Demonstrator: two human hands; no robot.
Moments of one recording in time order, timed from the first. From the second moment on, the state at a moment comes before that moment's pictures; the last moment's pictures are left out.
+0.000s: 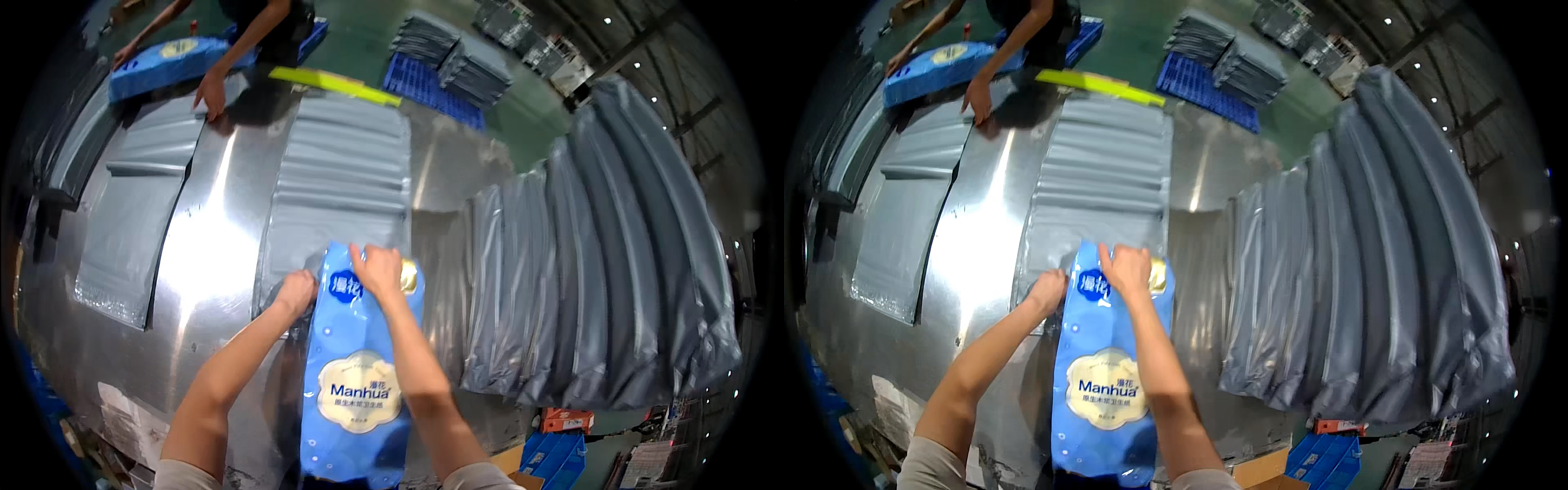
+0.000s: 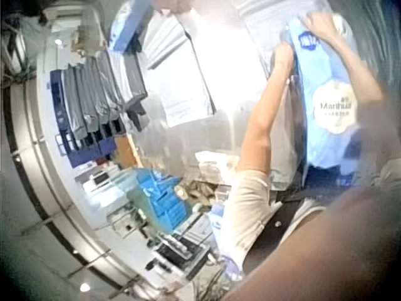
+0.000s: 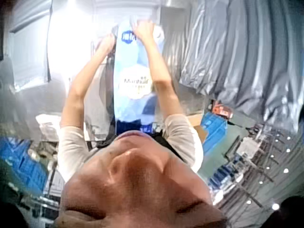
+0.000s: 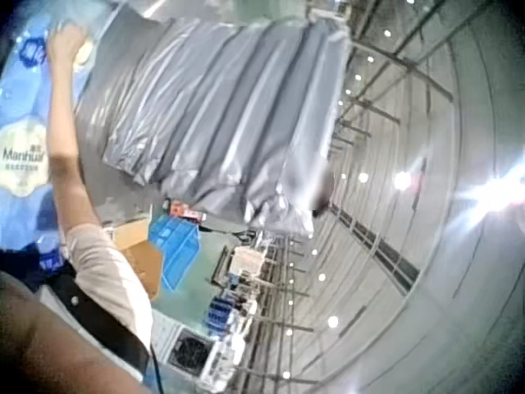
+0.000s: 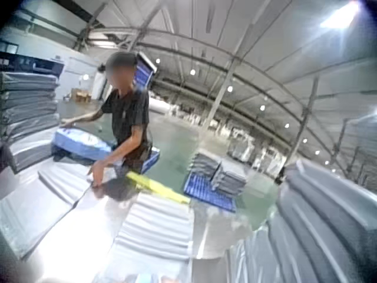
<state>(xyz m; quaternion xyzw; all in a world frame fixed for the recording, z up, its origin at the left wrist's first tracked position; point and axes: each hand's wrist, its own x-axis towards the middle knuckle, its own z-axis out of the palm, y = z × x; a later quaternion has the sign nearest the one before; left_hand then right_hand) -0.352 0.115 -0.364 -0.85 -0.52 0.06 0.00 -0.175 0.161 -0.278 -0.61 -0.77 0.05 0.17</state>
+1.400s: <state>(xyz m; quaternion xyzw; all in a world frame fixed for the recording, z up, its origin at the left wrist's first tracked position) -0.358 0.113 -0.370 -0.36 -0.70 -0.54 -0.30 -0.106 0.116 -0.365 -0.68 -0.32 0.36 0.55</state>
